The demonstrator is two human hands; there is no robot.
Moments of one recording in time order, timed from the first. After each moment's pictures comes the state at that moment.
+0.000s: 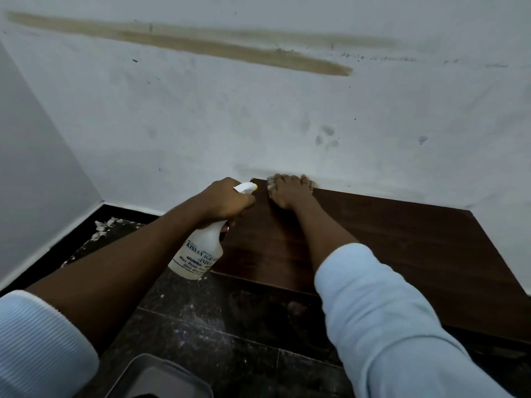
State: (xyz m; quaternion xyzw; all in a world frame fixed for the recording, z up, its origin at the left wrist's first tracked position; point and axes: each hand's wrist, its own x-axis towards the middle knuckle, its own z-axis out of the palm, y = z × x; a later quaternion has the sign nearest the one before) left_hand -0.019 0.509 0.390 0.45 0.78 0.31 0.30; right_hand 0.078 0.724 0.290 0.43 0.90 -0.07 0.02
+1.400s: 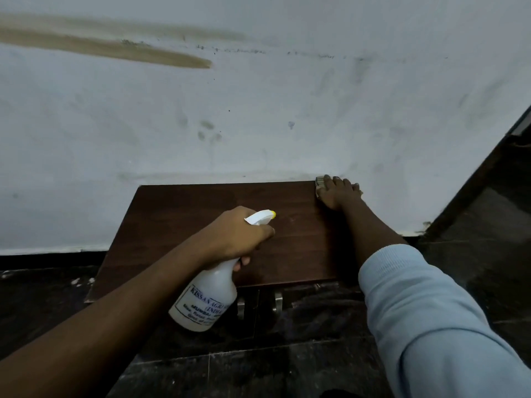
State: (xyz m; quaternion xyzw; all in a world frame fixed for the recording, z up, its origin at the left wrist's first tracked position) left_hand 0.192 0.542 0.377 0.60 0.64 0.26 0.41; right_hand 0.446 0.797 0.288 0.68 0.73 -0.06 0.01
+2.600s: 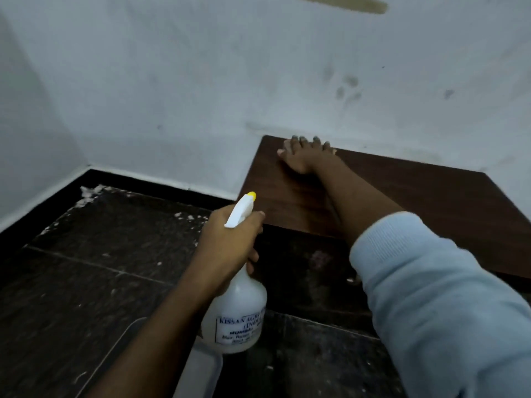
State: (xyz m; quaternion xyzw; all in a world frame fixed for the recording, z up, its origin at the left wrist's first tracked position) left_hand 0.043 0.373 0.278 0.30 0.67 0.59 0.33; right_hand 0.090 0.668 0.296 0.47 0.88 -0.04 0.06
